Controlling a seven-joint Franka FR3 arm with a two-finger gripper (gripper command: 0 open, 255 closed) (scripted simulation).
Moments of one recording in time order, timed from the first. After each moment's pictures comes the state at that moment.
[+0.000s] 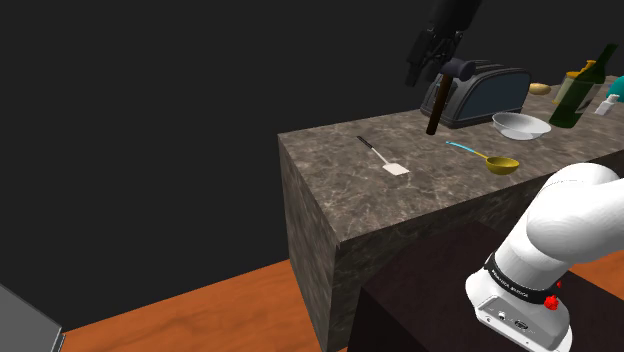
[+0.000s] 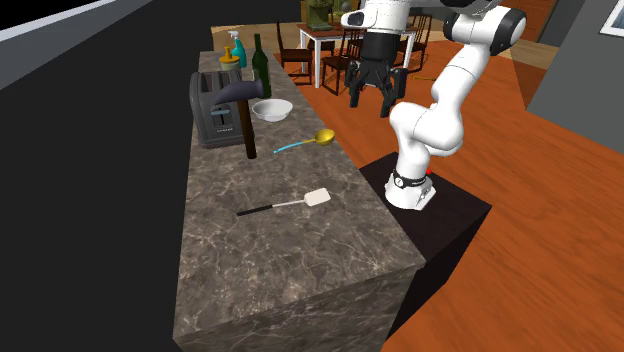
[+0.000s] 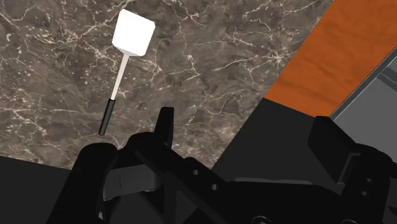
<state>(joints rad) 0.02 -0.79 0.02 -2.26 0.11 1.65 0.00</state>
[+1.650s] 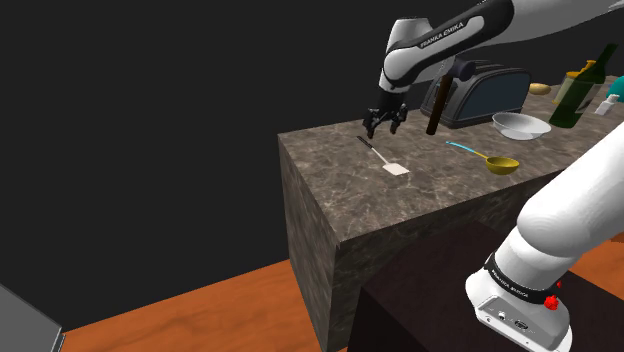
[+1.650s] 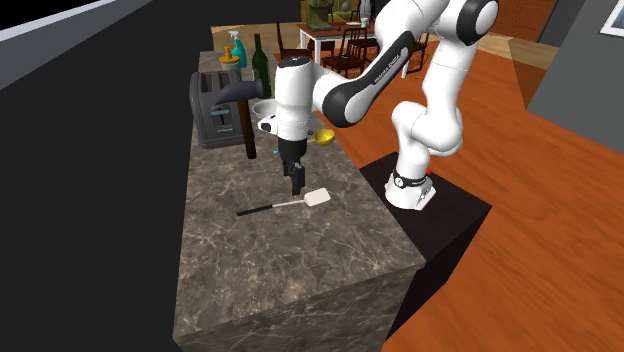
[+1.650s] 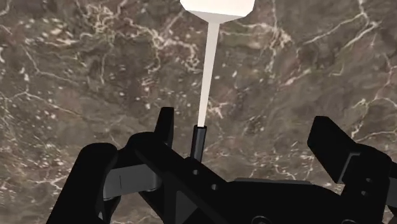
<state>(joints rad) -0.14 -0.19 -0.02 -2.35 0.00 2.23 0.13</state>
